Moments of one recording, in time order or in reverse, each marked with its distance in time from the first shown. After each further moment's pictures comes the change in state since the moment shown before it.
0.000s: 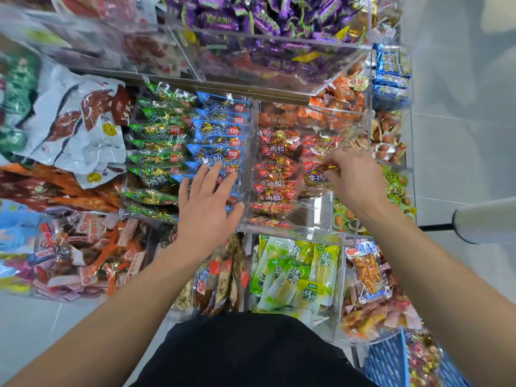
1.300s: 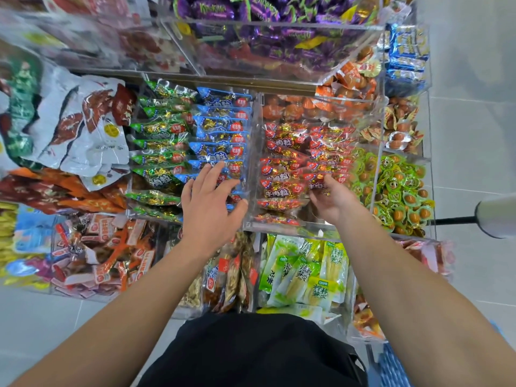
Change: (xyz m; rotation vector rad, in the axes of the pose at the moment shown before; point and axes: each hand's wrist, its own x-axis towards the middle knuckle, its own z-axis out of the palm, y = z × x) left_hand 0.004 -0.002 0.007 -0.128 0.038 -0.069; right_hand 0.002 -0.001 0.097 1.745 -0.105 1.313
